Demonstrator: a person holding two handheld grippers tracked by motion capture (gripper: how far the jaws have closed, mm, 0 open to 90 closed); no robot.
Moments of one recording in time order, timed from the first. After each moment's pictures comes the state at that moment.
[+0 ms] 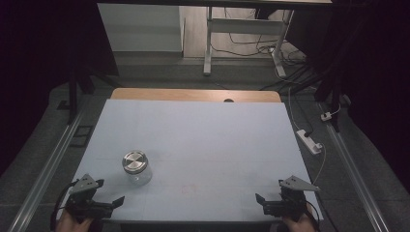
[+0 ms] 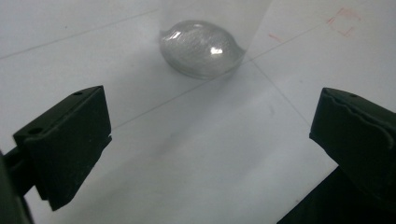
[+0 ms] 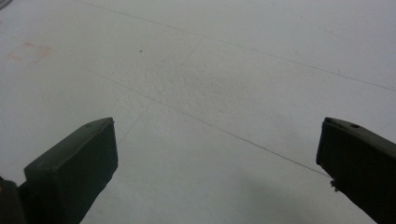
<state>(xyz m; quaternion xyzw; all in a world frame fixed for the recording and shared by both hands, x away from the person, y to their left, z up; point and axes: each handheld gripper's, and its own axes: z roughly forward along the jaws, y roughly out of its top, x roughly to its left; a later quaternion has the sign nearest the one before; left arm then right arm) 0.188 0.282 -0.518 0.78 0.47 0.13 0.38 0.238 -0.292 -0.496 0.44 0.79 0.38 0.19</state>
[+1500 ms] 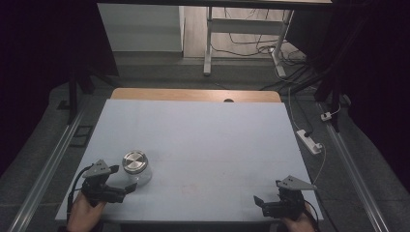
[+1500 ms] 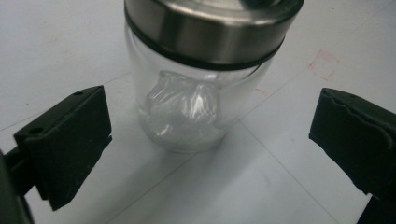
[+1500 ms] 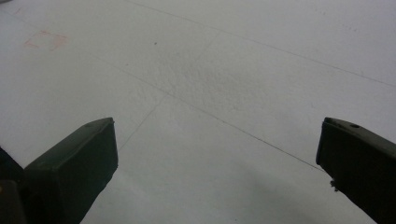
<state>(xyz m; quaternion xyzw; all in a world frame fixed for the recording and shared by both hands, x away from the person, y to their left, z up) 0.235 0.263 -0.514 0.79 0.43 0.12 0.42 0.240 -0.290 -0.498 0.42 0.81 0.38 0.17</state>
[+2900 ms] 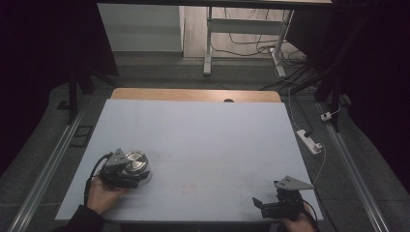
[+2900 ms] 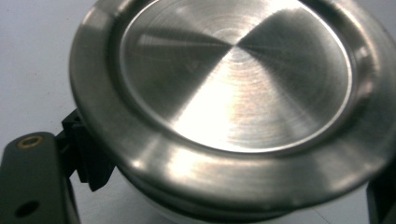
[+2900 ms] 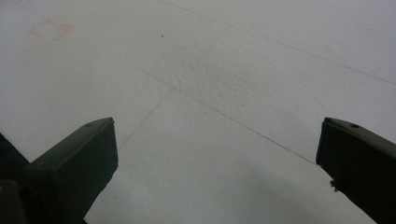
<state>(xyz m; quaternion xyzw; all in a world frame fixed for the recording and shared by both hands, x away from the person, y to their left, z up) 0.274 0.236 -0.519 0.82 0.39 0.16 0.39 0.240 -0.287 -0.498 0.41 0.82 0.37 0.17</state>
